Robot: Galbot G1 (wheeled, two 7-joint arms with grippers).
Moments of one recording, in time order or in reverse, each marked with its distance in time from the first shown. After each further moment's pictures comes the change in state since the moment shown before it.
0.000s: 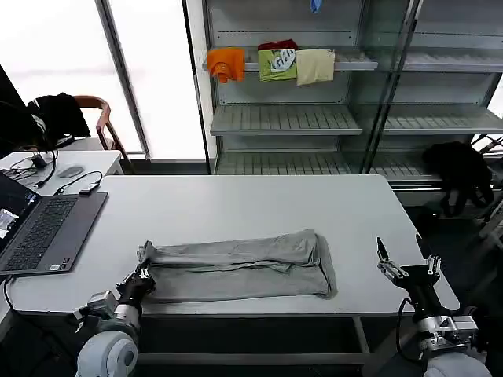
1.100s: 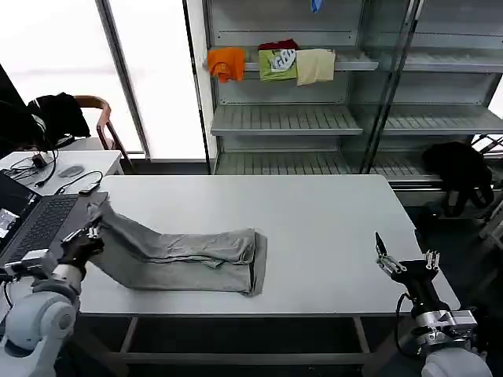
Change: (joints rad) left arm -0.111 0.289 -0.081 -0.057 -0.134 0.045 0.027; right arm 0.020 0.005 -0.002 0.016 -0.009 -0.026 0.001
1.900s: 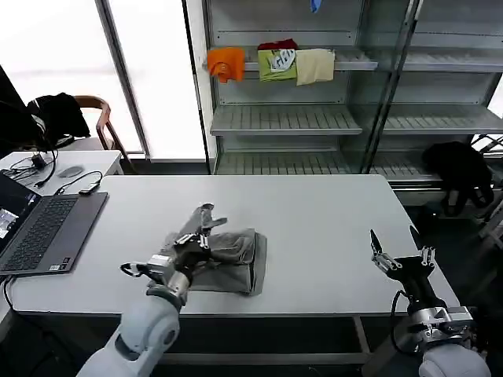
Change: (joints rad) left arm -0.169 -0.142 0.525 0.005 0.187 0.007 -0.069; right arm 0.018 0.005 -0.012 0.022 -0.014 -0.031 0.001
